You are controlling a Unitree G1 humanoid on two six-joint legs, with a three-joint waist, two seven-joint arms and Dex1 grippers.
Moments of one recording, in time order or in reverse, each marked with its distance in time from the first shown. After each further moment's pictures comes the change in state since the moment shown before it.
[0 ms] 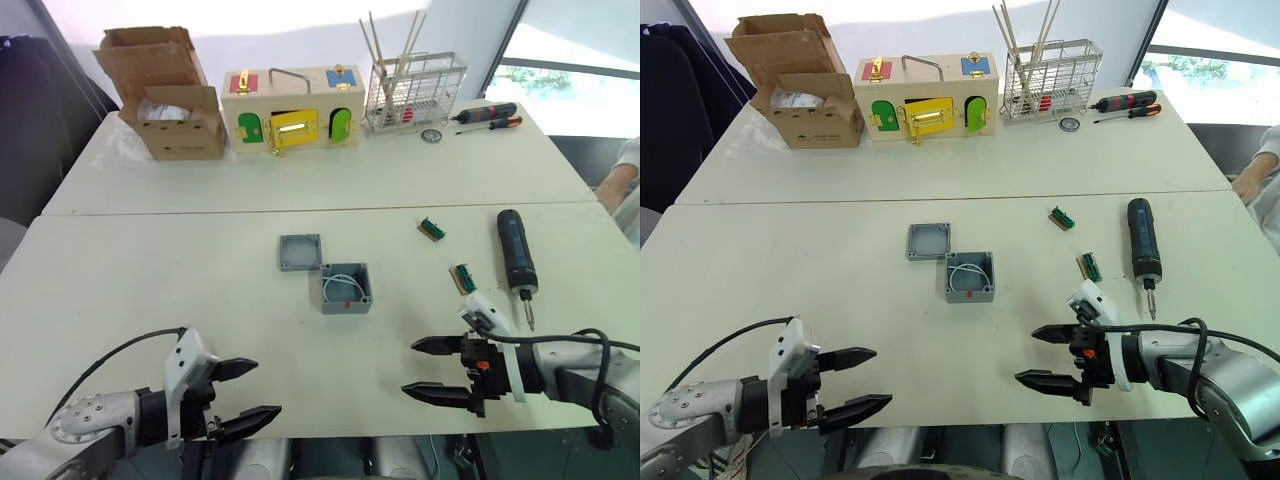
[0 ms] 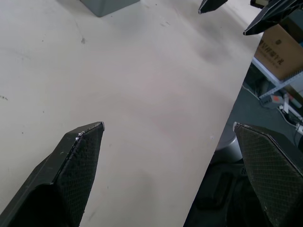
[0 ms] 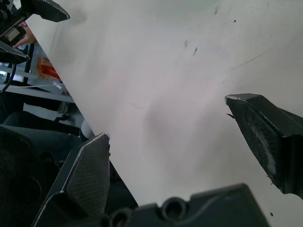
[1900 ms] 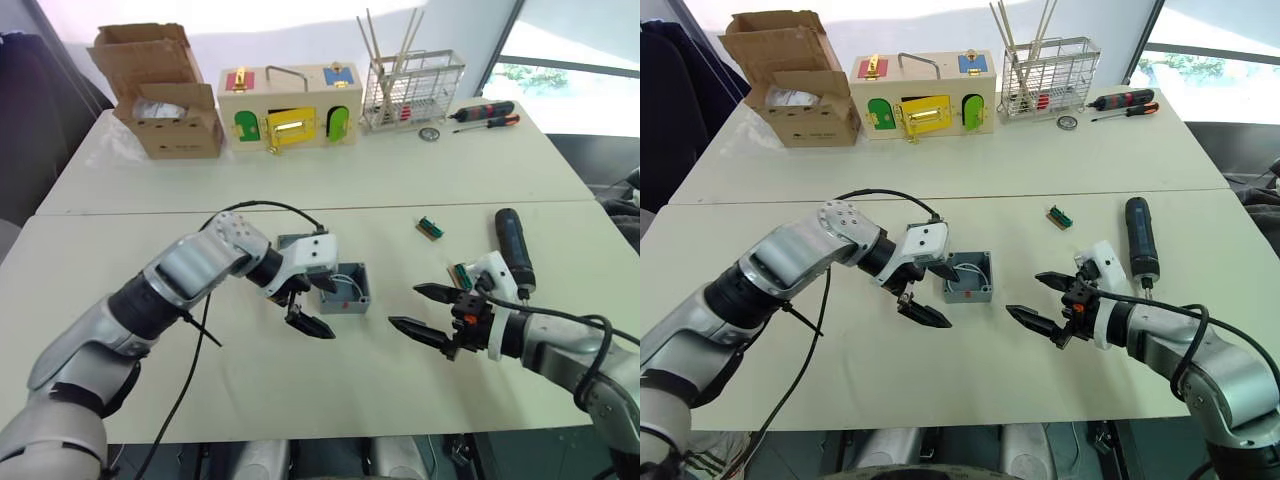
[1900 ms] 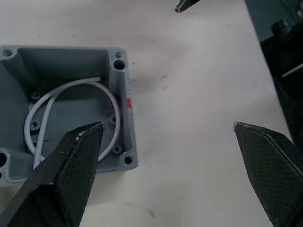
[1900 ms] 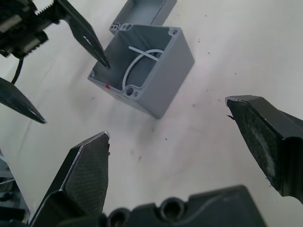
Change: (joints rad) left arm -1.351 -0.131 -0.824 0.638 0.419 0.098 -0.448; right arm -0.093 0.228 -0.075 -0.044 -0.016 0.002 -0.321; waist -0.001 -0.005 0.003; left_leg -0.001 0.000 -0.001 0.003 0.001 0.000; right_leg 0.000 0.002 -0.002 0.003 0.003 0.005
